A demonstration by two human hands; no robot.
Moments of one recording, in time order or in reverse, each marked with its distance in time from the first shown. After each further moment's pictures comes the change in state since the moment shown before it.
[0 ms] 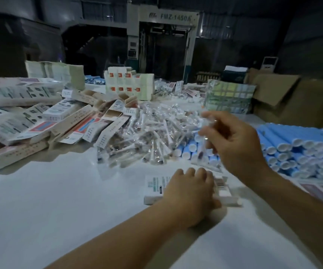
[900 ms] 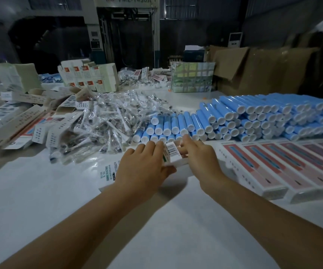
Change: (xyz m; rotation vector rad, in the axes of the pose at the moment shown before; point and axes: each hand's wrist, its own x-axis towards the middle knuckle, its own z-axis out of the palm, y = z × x) left_hand 0.005 0.014 0.004 0.103 0.235 -0.093; right_hand -0.075 0.036 -0.029 0.093 0.169 0.890
